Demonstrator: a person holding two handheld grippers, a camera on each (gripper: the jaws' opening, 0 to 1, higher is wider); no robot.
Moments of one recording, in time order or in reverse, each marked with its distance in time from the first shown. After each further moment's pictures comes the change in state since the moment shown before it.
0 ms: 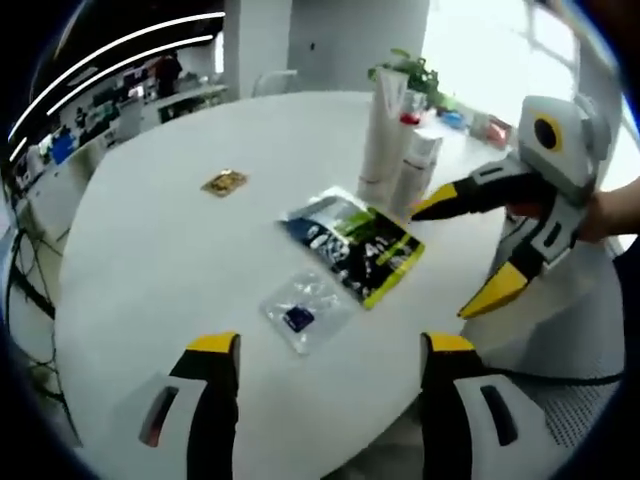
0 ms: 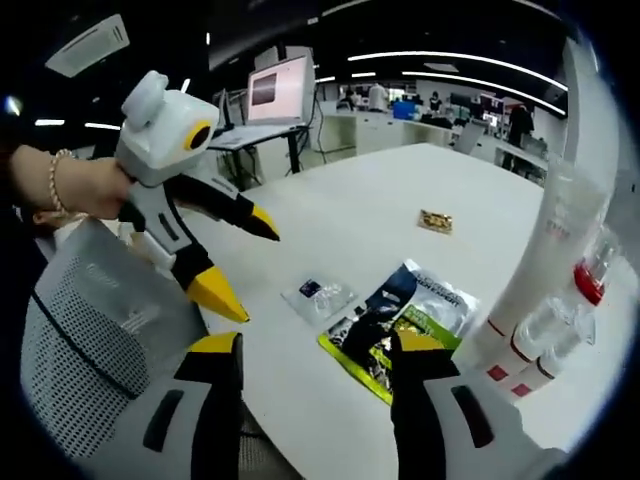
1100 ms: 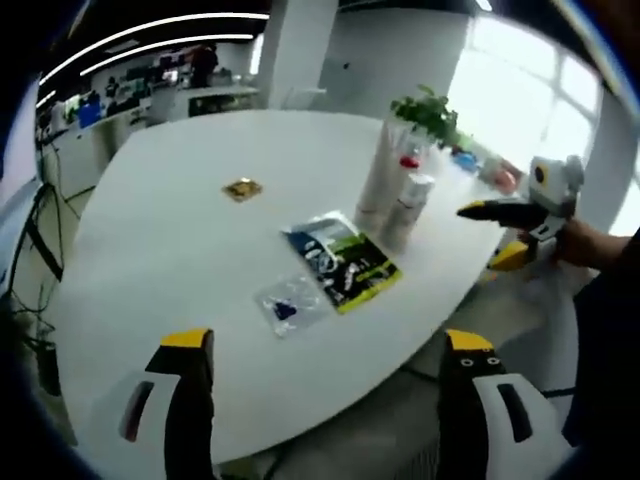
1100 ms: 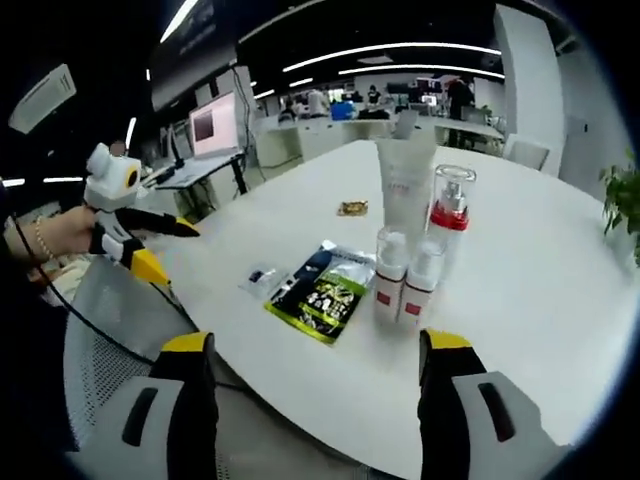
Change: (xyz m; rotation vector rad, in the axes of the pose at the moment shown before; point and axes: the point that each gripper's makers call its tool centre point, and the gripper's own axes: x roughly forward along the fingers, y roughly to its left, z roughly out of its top) left arm -0.048 -0.027 0.009 -0.164 -0.072 -0.004; right arm -0.099 -0.055 -0.024 0.231 -0.038 -0.147
